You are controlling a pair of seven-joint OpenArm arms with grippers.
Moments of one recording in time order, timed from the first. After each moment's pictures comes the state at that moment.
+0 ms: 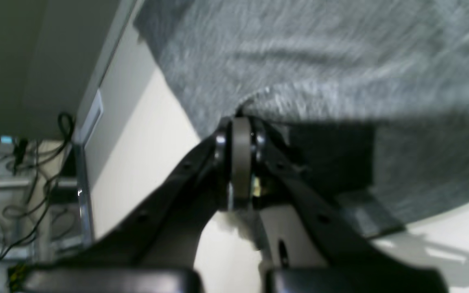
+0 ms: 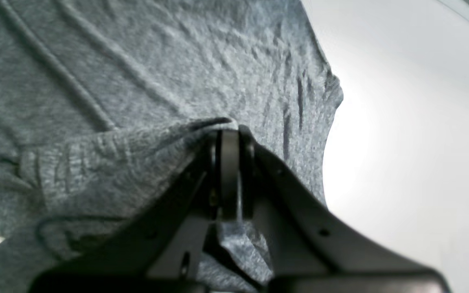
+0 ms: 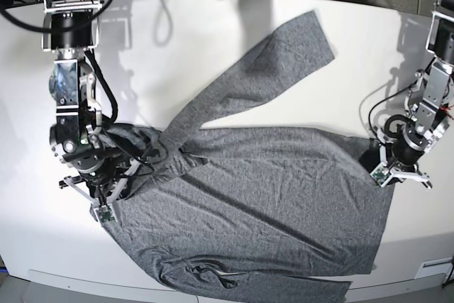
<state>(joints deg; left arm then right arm) -19.6 -30.1 21.1 52.7 16.2 -11.5 -4.3 14.0 16.7 0.9 81.4 1.3 16.1 -37.4</state>
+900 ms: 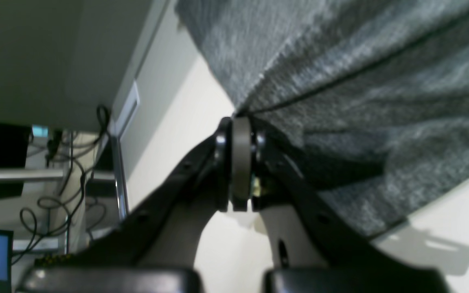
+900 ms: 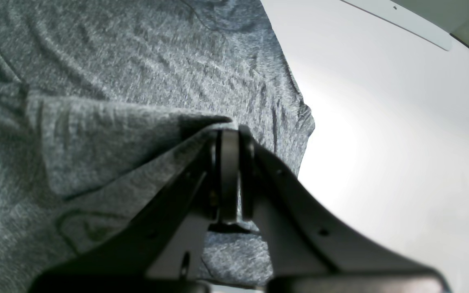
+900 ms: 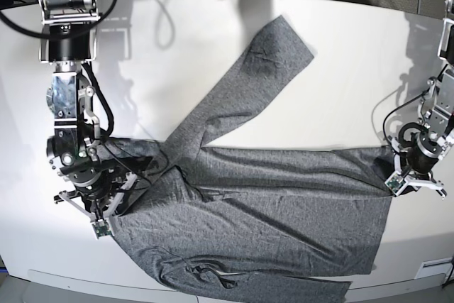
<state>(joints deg) -20.8 -32.8 21.1 52.6 16.0 -9.7 -6.4 16.6 16.8 0.9 81.4 -1.6 16.2 -35.1</state>
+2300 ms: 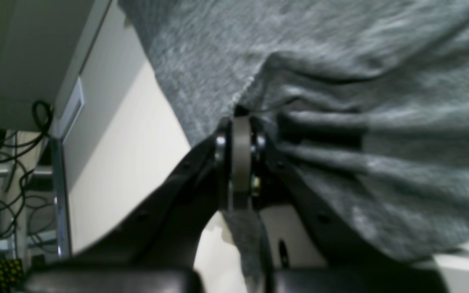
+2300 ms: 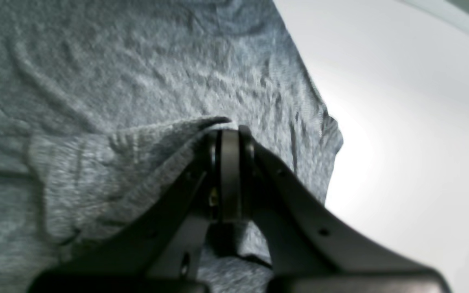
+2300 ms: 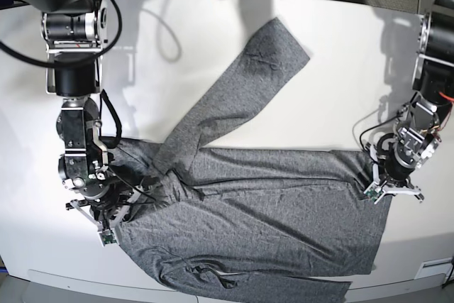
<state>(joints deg) -34.0 -21.9 21.0 25.6 21.8 -9.6 -12.9 26.5 14.7 1.1 58.5 -3.7 16.2 -23.5</state>
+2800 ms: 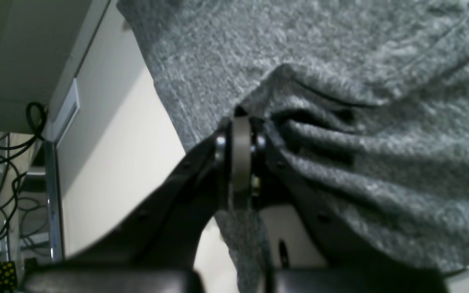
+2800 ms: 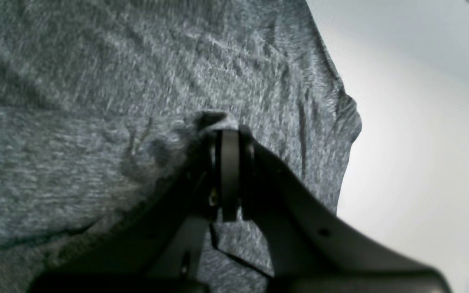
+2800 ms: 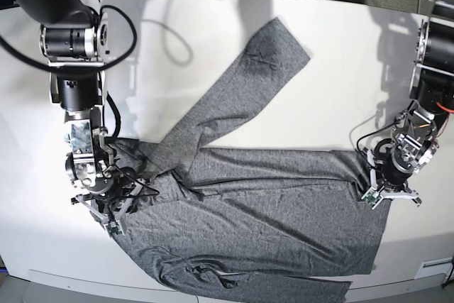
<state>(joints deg) -35.9 -20.6 21.0 22.7 21.8 -9.7 -13.8 30.9 13.9 1.1 44.0 -9.5 16.1 -14.7</state>
